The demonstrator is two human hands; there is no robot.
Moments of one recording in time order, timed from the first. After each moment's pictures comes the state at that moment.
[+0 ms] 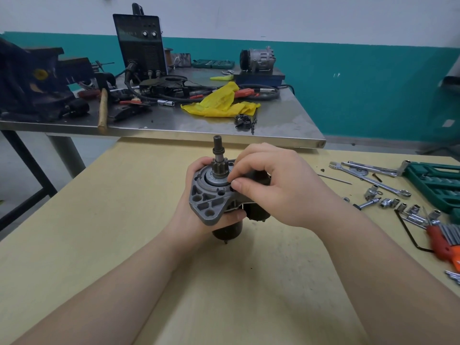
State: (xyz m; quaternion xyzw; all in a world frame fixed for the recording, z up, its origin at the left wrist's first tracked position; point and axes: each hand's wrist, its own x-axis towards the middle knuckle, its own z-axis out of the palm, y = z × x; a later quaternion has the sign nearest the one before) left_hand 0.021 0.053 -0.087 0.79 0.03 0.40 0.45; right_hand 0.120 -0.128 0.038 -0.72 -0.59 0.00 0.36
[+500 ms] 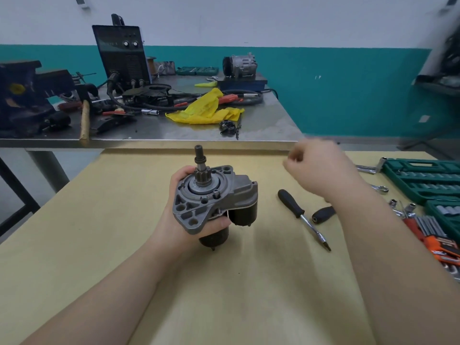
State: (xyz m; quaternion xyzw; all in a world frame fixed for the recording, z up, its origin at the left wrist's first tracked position) left_hand 0.017 0.044 -0.074 0.77 0.00 0.36 0.52; right_hand 0.215 -0.160 0.032 -0.93 -0.29 -0.08 0.22
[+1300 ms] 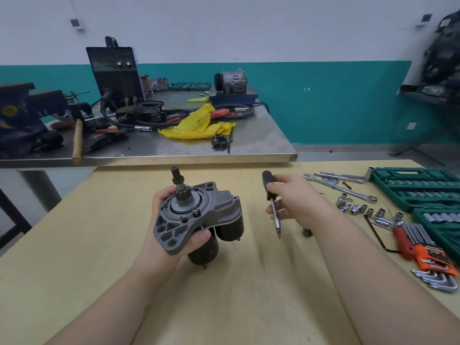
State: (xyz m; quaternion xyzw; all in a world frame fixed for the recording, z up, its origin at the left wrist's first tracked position) left_hand 0.014 0.053 -0.085 0.71 0.03 0.37 0.60; right_hand 0.234 -0.141 -0.020 -0.76 -0.15 0.24 0.58
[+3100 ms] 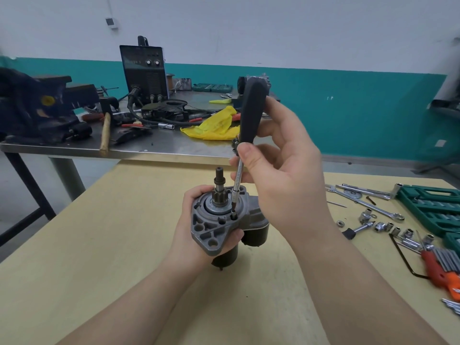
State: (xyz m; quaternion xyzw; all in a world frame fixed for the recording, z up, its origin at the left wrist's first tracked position) left_hand 0.024 0.036 -0.072 0.75 0.03 0.41 0.52; right_hand 0.098 -0.110 0.067 -0.56 -0.47 -0.02 0.69
